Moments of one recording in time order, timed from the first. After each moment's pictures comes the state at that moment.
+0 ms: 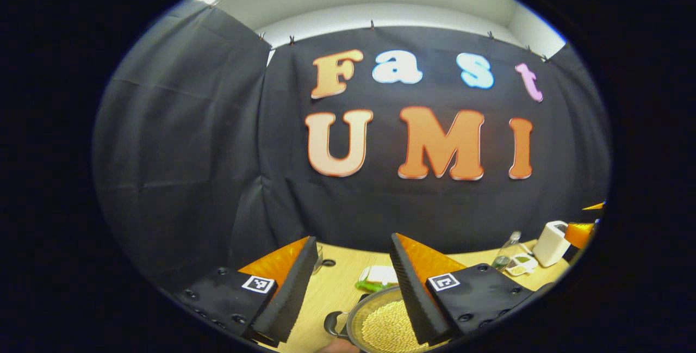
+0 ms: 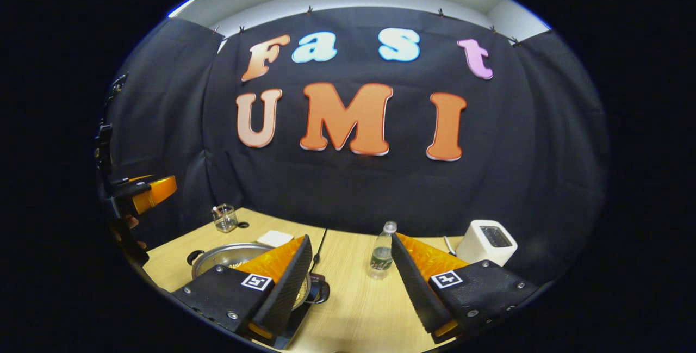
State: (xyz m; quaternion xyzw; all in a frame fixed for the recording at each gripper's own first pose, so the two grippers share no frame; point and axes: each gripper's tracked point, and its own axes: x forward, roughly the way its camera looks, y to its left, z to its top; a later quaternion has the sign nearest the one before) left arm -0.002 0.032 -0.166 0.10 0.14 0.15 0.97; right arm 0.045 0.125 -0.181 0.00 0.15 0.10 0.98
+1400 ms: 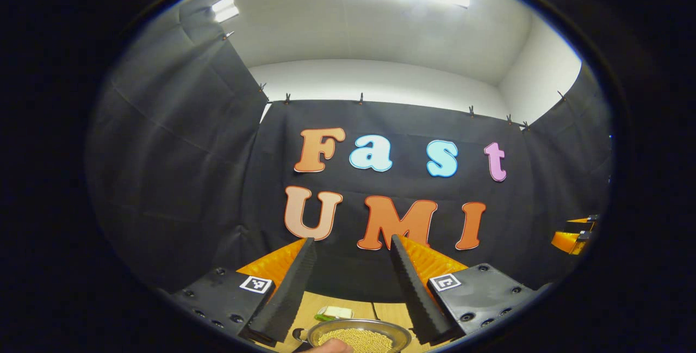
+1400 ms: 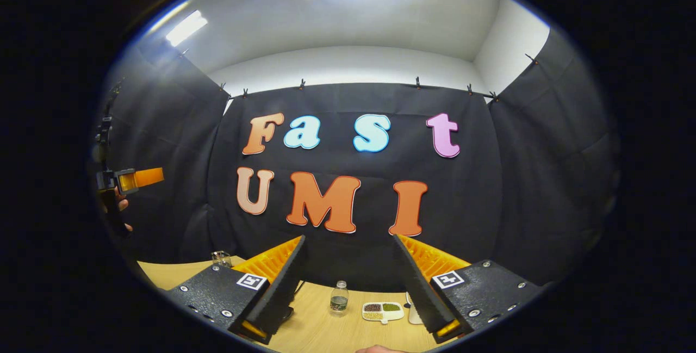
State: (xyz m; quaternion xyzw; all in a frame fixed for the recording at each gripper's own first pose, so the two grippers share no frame) left arm -0.046 -0.065 0.006 0.04 0.01 0.10 0.99; right arm -0.005 0.003 -0.036 0.01 -0.01 0.09 1.00
